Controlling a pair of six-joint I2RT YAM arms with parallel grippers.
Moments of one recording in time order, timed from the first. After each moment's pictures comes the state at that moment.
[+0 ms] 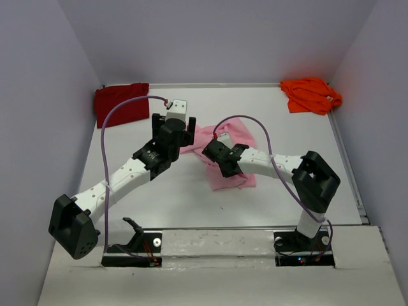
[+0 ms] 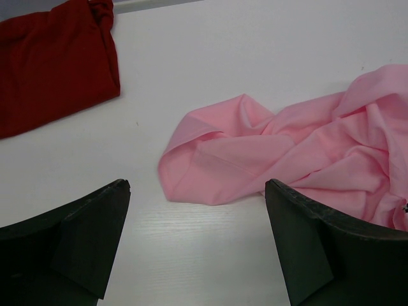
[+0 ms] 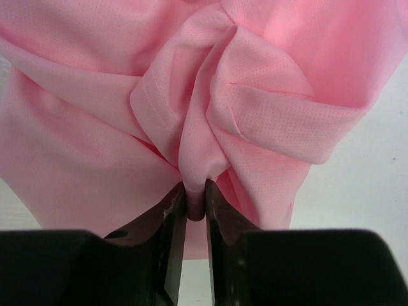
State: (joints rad) left arm -0.69 1.23 0.96 -0.15 -0.62 -0.15; right arm 0.91 1.79 1.24 -0.69 0.53 0.53
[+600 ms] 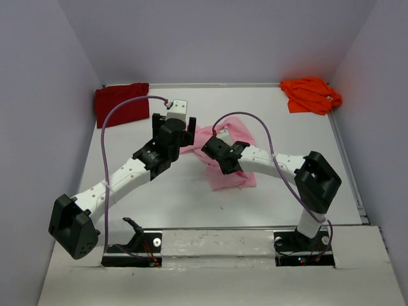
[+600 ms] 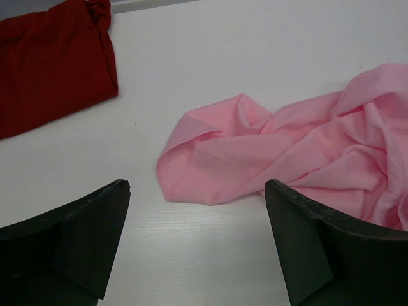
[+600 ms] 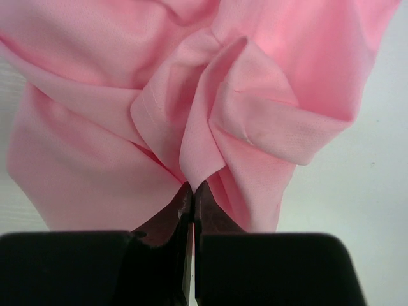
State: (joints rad) left arm -0.69 1.23 0.96 -0.15 -0.61 -0.15; right arm 0.91 1.78 1.26 -0.70 0.55 0.51
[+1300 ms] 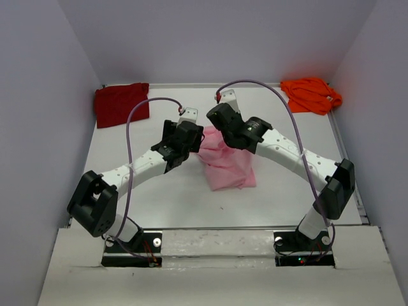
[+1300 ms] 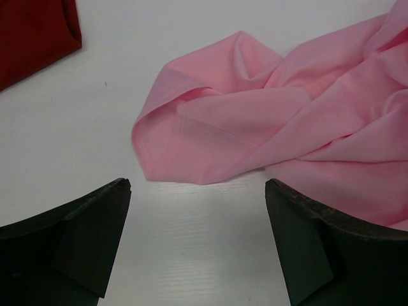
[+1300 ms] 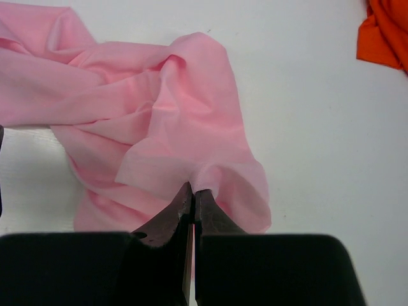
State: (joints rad) left arm -0.68 1.45 0.96 -0.14 -0.59 -0.18; right arm 0.87 1.67 1.62 -0.80 0.72 0.33
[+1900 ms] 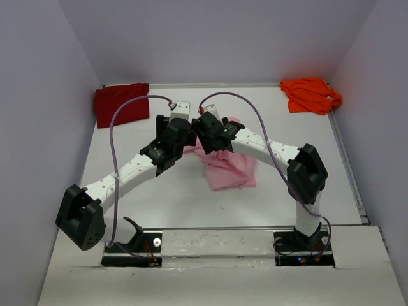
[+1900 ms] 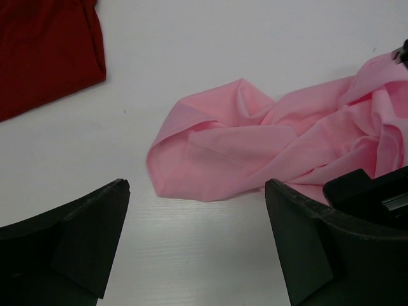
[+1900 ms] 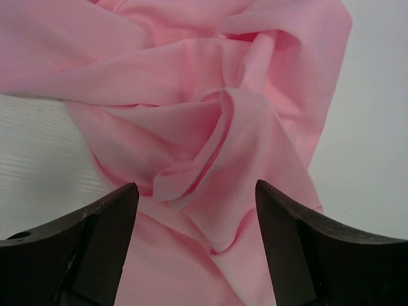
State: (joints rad) left arm -0.68 1.33 0.96 -0.13 -0.60 -0.19; right arm 0.85 1.90 1.62 -0.69 0.55 0.31
